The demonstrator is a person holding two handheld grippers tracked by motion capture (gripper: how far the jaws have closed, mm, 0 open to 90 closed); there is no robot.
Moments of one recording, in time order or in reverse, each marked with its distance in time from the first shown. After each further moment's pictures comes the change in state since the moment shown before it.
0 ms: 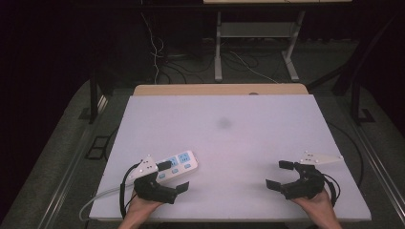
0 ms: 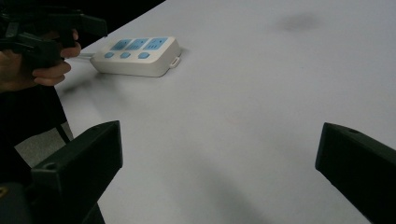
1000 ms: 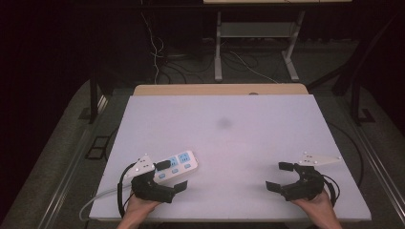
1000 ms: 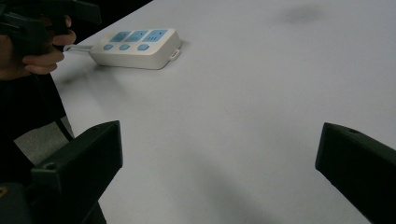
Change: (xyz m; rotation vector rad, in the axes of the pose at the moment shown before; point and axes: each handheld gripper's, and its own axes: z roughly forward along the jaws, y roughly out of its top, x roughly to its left) left arm 0.000 0.006 -0.008 -0.019 -0.019 -0.020; right arm 0.000 -0.003 0.002 0.023 0.001 -0.008
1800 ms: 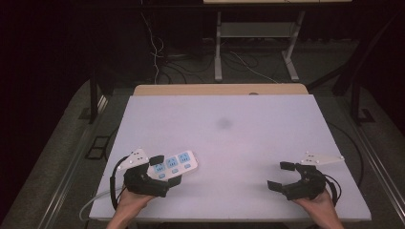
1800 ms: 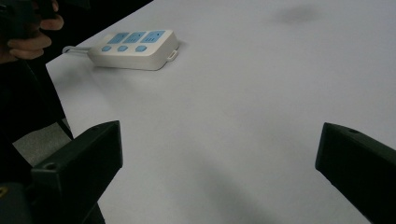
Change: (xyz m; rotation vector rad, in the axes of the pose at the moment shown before) left arm 0.004 0.025 -0.015 0.054 0.043 0.005; right arm -0.003 0.000 -0.003 -0.002 -0.001 0.010
